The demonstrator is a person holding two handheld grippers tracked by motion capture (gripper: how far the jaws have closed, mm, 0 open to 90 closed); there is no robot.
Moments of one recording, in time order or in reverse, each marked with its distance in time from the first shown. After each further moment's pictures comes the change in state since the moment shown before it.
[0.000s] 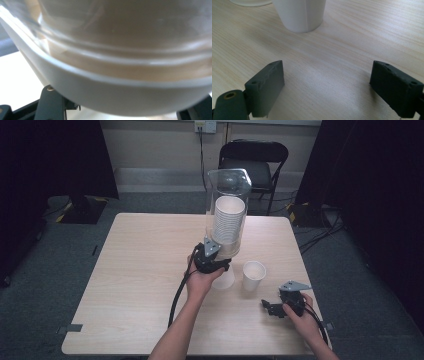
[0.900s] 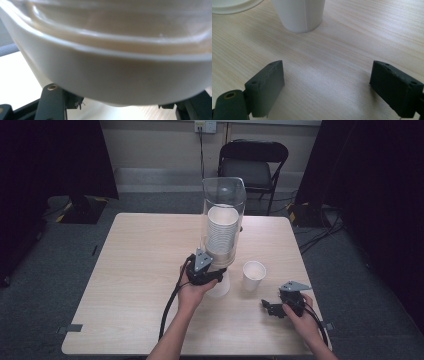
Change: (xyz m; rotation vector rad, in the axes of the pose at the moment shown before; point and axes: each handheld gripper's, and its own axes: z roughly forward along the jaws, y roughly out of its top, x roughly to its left) left arm -0.006 -0.030 -0.024 -0.095 -0.019 0.026; right arm 0.001 0.000 0.000 0.002 -0.008 0.007
